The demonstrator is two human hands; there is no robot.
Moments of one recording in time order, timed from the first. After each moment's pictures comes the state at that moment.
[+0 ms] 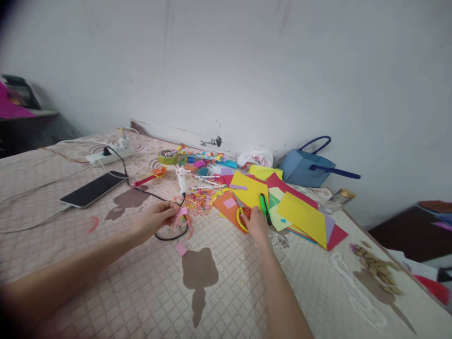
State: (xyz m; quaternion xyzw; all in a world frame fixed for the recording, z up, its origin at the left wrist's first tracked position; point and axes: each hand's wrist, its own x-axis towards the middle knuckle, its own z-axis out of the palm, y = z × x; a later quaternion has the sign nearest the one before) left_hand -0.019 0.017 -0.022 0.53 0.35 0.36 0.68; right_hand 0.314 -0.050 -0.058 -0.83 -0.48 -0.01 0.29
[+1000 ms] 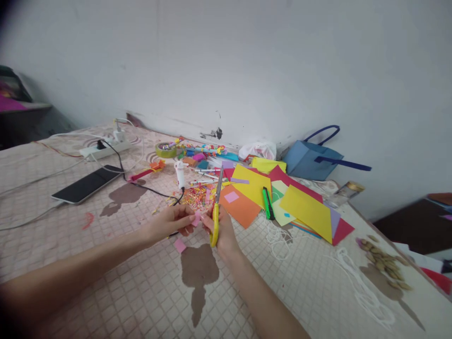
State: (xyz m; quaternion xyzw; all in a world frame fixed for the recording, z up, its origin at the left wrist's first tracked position) left_hand 0.009 -0.007 -0.012 0.62 0.30 0.25 0.68; right_hand 0.162 -0.063 -0.033 -0.49 -0.41 0.46 0.62
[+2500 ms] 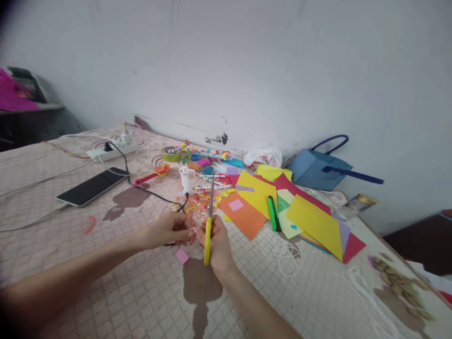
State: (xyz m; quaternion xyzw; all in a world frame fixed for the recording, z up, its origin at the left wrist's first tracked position) left_hand -0.010 0.010 -0.013 0.72 0.25 0.19 0.62; right_hand 0.138 -0.066 -0.029 -0.53 -0.41 0.45 0.59
